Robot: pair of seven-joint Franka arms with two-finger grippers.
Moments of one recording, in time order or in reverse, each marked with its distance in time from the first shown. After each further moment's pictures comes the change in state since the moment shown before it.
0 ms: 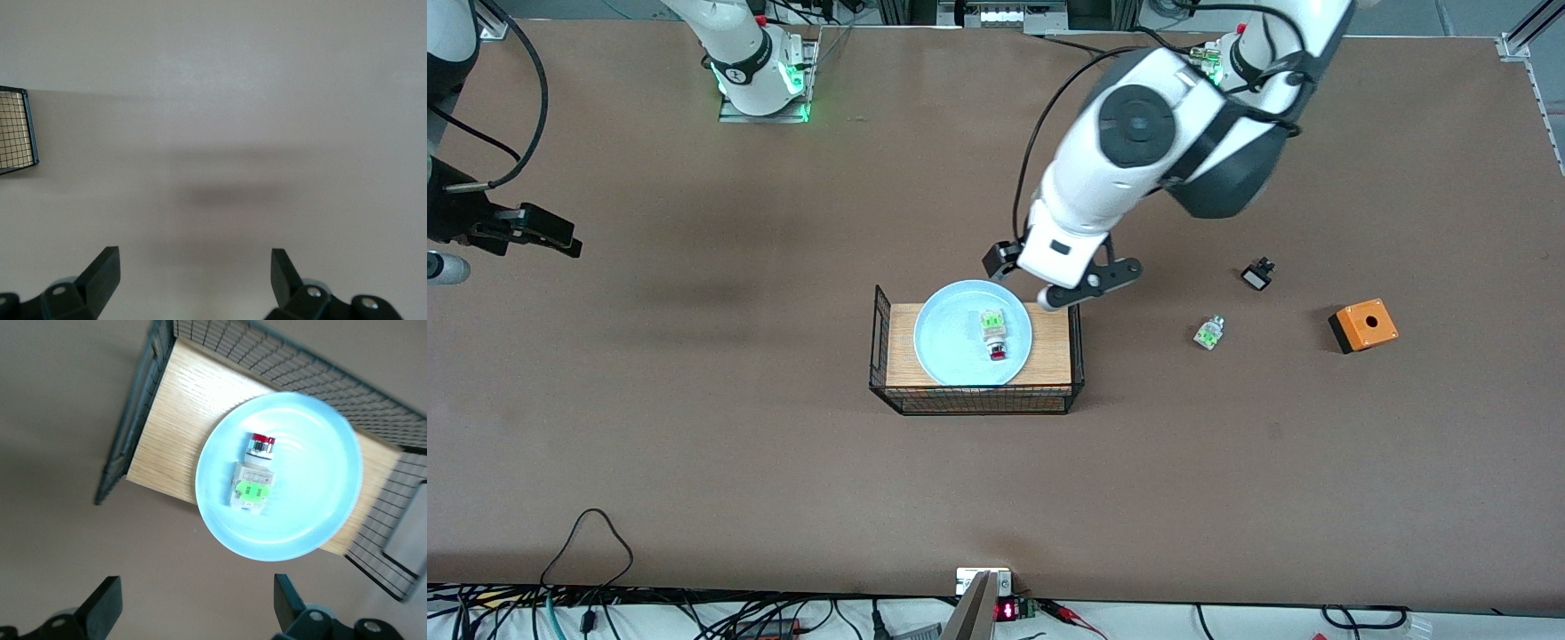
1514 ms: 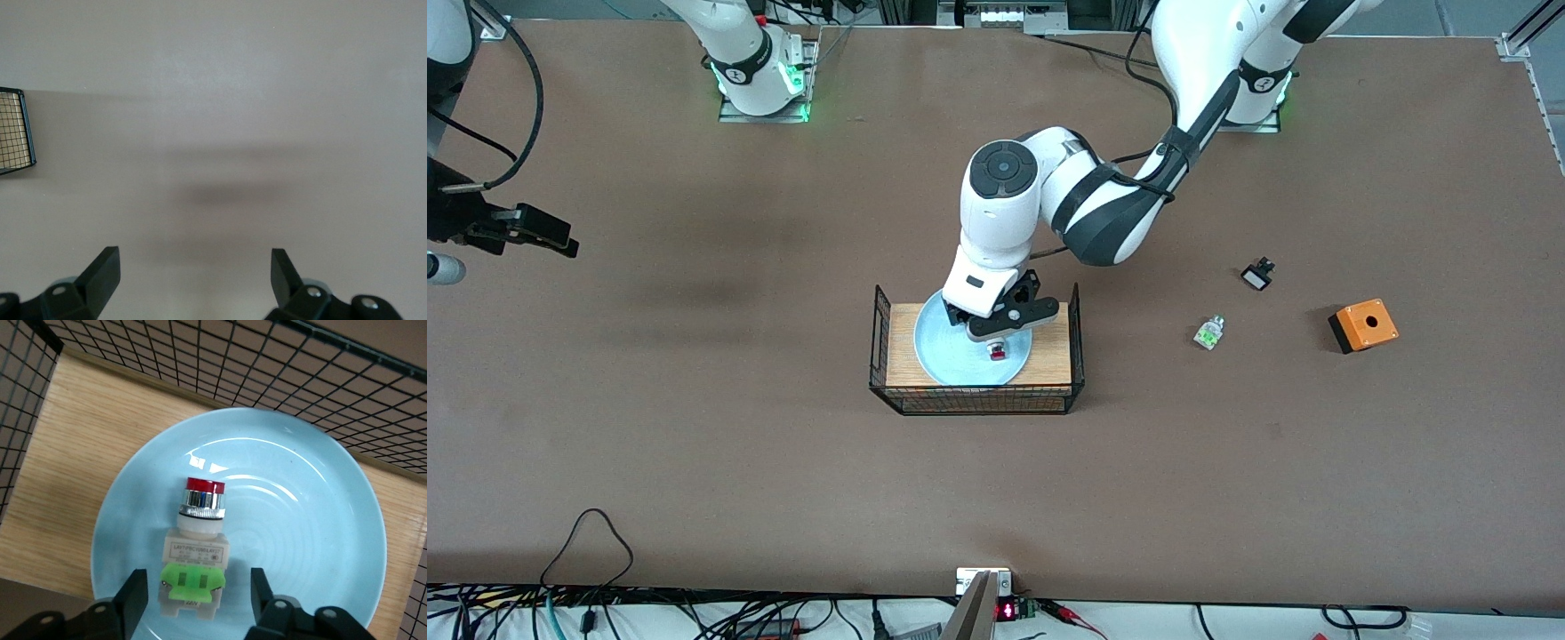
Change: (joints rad) left arm -0.097 0.223 0.009 0.075 0.282 0.229 -0.088; right arm -0.006 0.000 -0.002 -0.002 0.000 -0.001 0.000
